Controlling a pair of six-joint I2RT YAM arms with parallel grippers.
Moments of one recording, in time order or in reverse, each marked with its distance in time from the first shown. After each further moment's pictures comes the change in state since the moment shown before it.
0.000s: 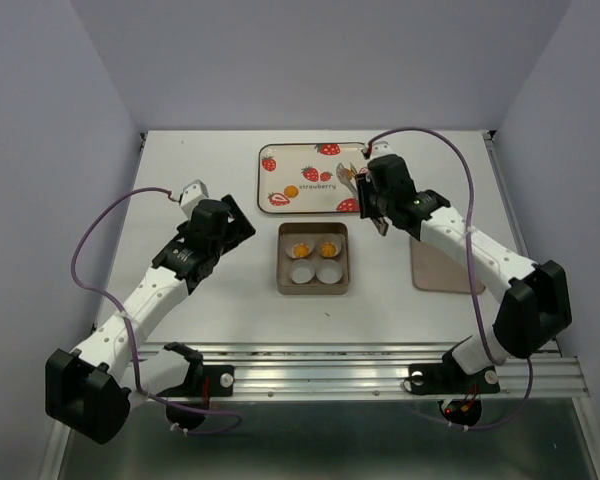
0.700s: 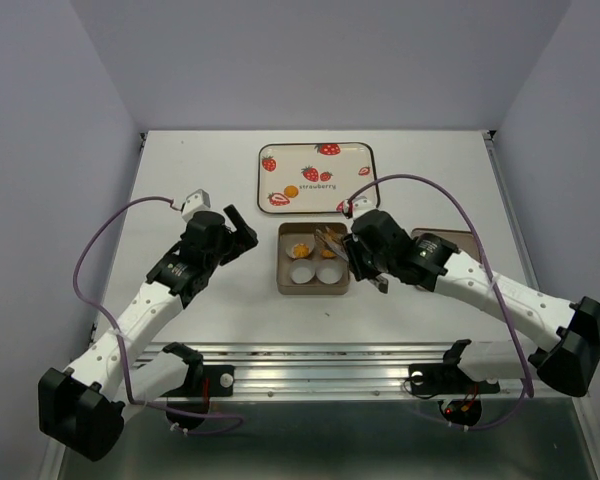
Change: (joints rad) left arm -0.005 -0.087 -0.073 0.019 0.104 0.008; right arm 0.336 -0.303 -0.197 -0.246 -0.014 0.110
